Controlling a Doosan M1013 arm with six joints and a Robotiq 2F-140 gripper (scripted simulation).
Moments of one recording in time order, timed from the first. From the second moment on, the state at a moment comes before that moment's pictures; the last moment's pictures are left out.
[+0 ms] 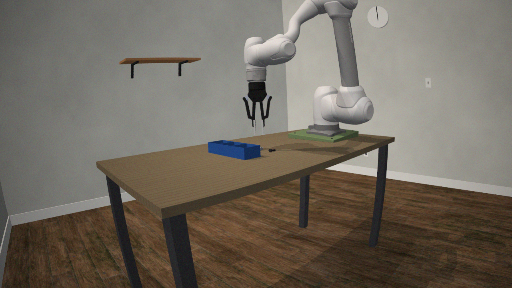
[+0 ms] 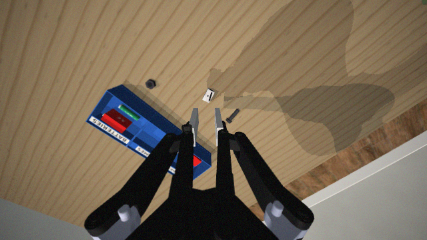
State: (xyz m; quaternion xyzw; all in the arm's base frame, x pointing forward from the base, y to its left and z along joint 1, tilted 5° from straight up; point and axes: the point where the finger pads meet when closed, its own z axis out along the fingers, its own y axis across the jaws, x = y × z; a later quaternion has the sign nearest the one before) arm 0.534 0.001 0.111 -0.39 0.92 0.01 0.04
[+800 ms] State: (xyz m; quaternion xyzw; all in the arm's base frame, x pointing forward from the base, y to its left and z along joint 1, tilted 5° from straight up) arm 0.521 -0.007 0.111 -0.15 0.99 0.02 0.04
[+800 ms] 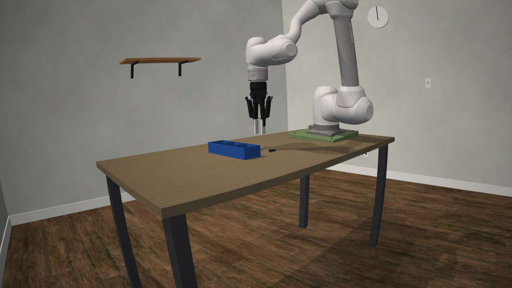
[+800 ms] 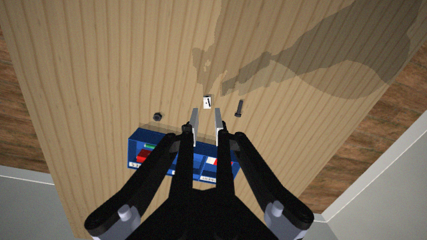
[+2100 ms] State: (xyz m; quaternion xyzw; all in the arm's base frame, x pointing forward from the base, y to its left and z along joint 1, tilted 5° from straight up) arm 0.525 -0.004 0.054 -0.15 0.99 0.02 0.04
